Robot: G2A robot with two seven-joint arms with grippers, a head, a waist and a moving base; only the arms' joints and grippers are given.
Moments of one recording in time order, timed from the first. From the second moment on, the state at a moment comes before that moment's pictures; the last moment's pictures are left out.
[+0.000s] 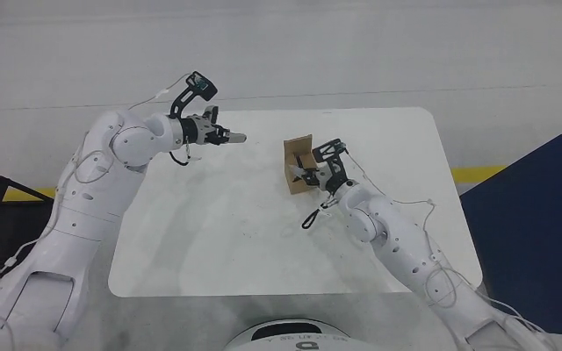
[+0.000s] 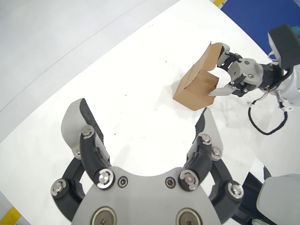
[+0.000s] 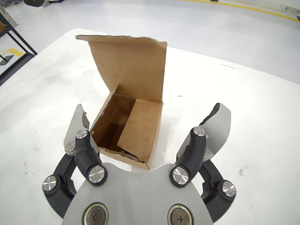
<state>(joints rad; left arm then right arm) 0.78 -0.97 -0.98 -1.33 0.51 -0.49 -0.81 -1.22 -1.15 0.90 -1.51 -0.97 0.05 0.18</state>
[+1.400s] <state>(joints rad) 0.74 -1.00 -0.97 -1.24 0.51 -0.53 -0.76 -1.18 -1.18 0.94 -1.52 -0.88 0.03 0.53</state>
